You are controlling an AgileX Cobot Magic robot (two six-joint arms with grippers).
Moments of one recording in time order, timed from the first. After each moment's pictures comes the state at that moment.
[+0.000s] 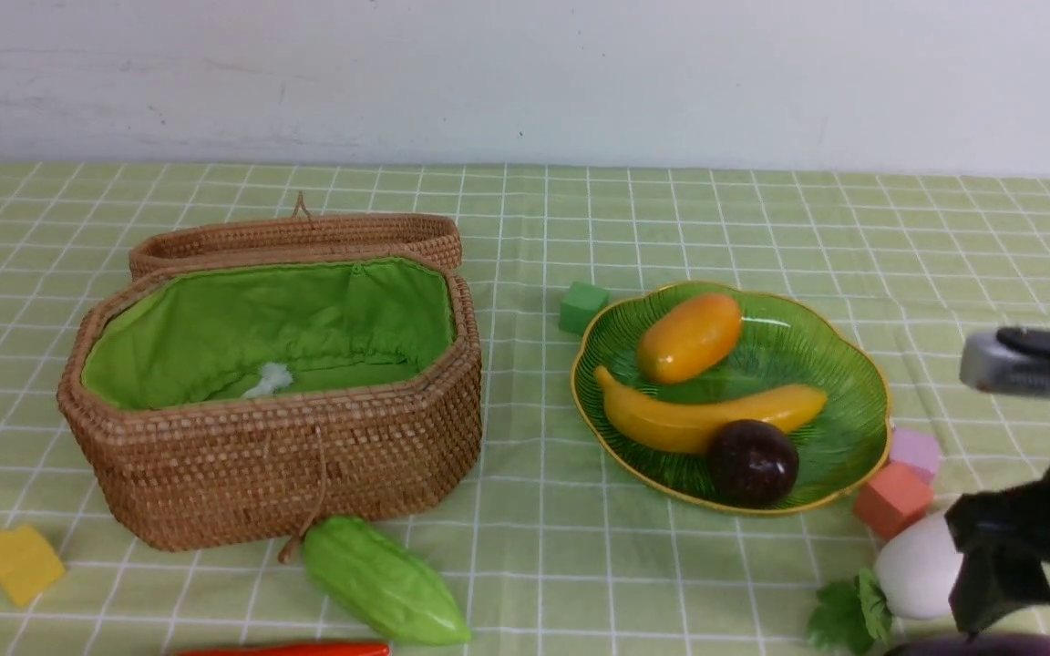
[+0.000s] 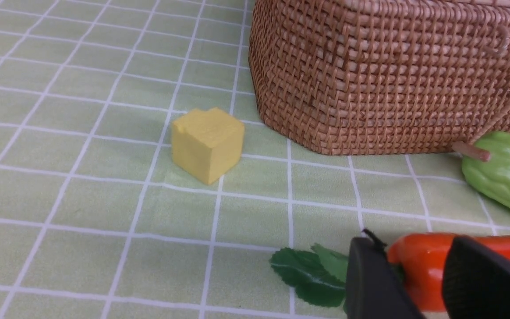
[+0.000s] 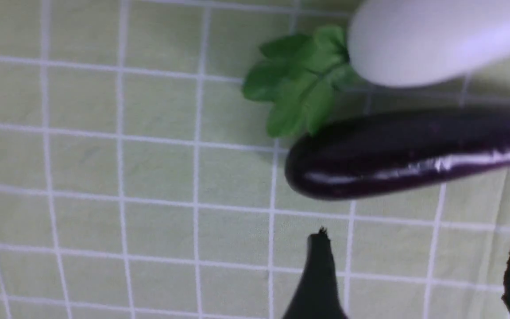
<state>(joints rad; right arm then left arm) 0.16 1.33 -0.91 0.18 1.08 0.21 -0.05 -0.01 0.03 0.00 0.38 -0.21</state>
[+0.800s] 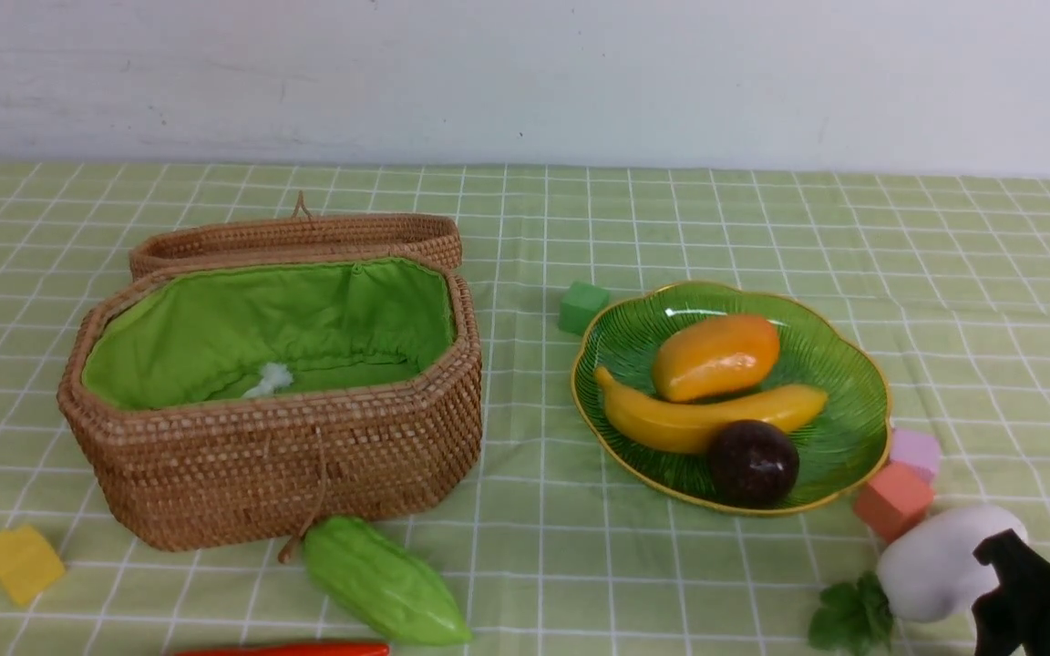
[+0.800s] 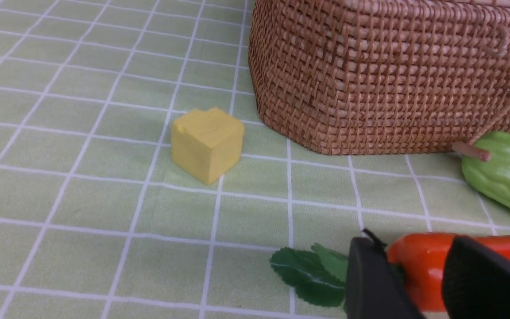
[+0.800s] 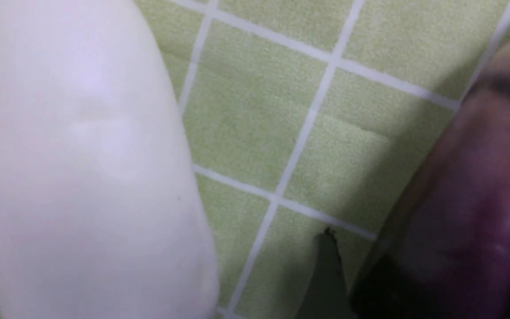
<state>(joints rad) 0.16 1.44 -0.60 -0.04 0.62 1.43 -0.05 -0.01 0.03 0.00 0.38 -0.21</state>
